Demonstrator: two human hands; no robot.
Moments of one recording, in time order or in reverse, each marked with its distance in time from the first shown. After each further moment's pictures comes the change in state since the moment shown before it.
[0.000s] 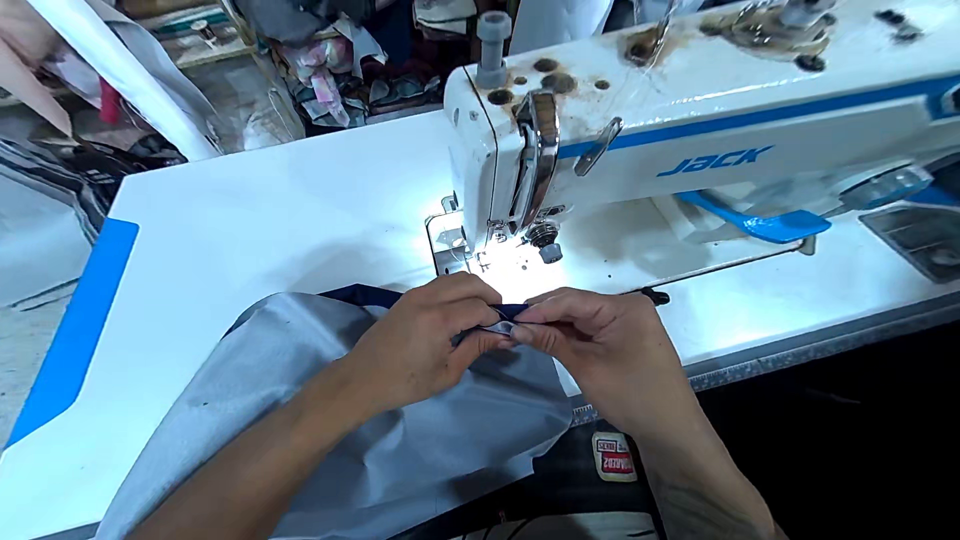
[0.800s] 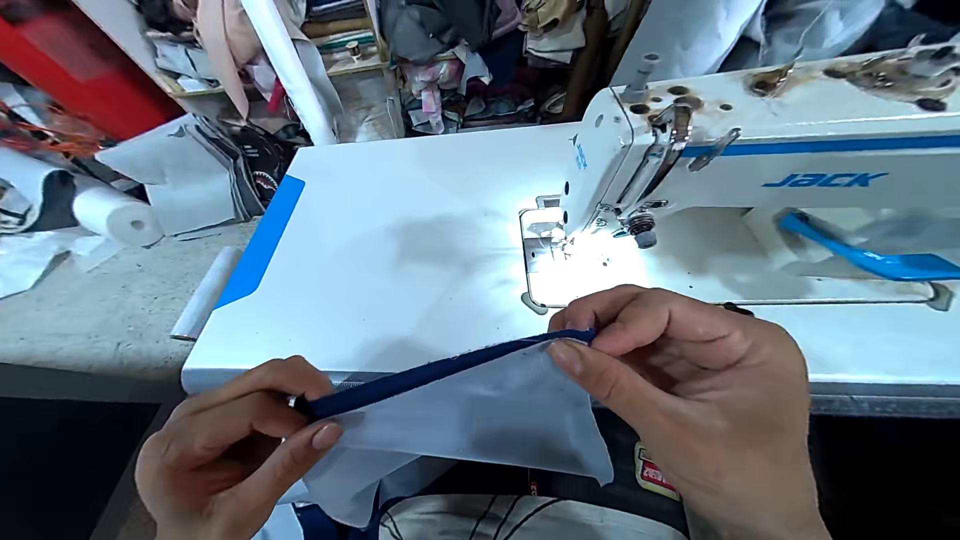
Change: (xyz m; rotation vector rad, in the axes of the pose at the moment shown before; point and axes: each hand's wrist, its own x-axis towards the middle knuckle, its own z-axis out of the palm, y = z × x) left_hand -0.209 0.116 -0.098 -0.099 0.576 -0.273; right_hand -0.034 -0.088 0.039 0.400 -0.135 -0.338
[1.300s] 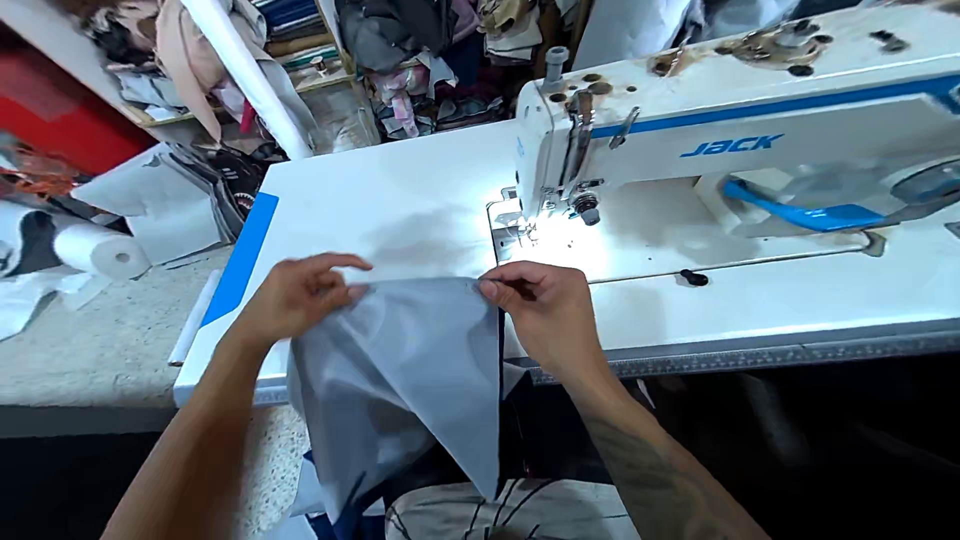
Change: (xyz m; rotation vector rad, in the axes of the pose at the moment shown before) left_hand 0.090 -0.109 -0.006 0.230 -0.439 -0.107; right_hand -0.004 0.081 0.012 -0.289 0.135 0.270
